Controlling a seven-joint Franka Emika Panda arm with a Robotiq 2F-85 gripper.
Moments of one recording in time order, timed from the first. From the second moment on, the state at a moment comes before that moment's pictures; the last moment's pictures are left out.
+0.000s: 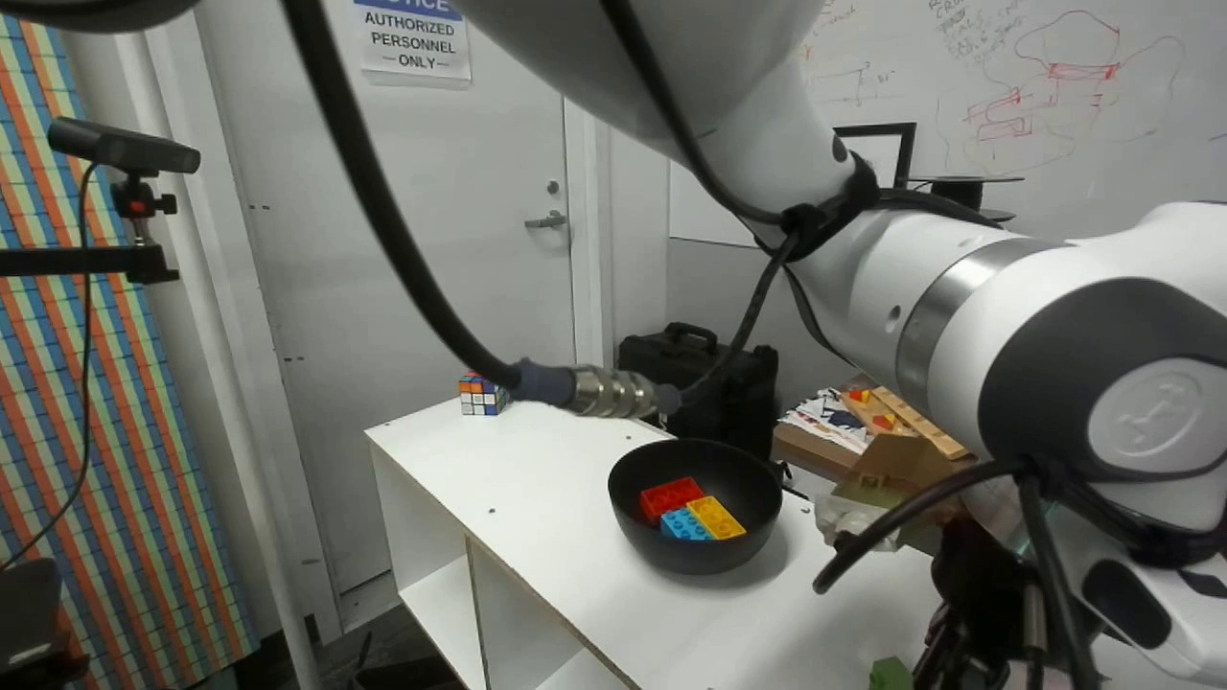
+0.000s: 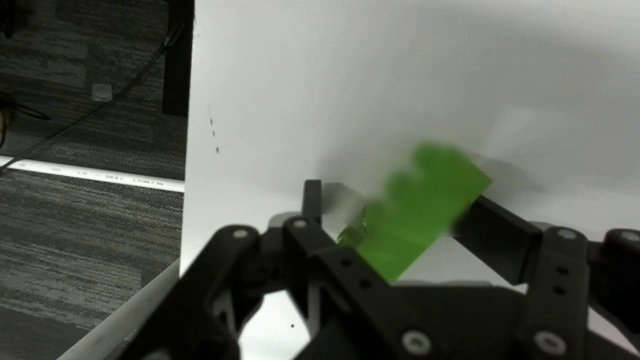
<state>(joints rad) -0.28 1.09 -0.18 -1.20 0.28 2.02 0.86</state>
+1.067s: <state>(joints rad) -0.26 0.86 -0.14 -1.49 0.32 2.22 0.70</state>
